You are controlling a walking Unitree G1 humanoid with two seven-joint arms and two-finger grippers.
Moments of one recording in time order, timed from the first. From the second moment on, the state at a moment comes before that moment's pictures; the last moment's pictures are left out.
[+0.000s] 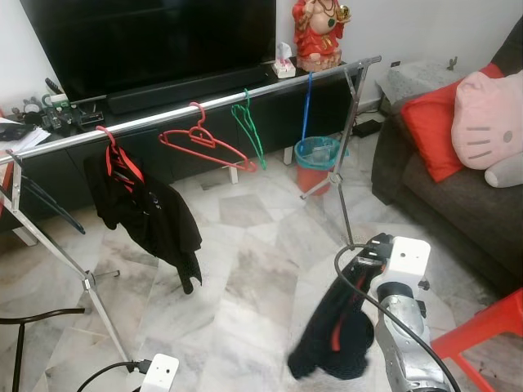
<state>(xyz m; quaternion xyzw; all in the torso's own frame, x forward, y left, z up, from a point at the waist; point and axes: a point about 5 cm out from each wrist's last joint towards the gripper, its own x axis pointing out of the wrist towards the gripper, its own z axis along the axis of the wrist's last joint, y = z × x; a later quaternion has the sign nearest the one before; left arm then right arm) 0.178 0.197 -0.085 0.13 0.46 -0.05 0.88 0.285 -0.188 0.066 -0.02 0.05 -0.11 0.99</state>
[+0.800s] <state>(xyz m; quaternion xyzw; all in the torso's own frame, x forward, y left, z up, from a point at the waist) 0.174 0.195 -0.087 0.12 0.47 -0.05 0.87 0.286 -0.192 0.067 -0.03 0.05 -0.11 0.99</state>
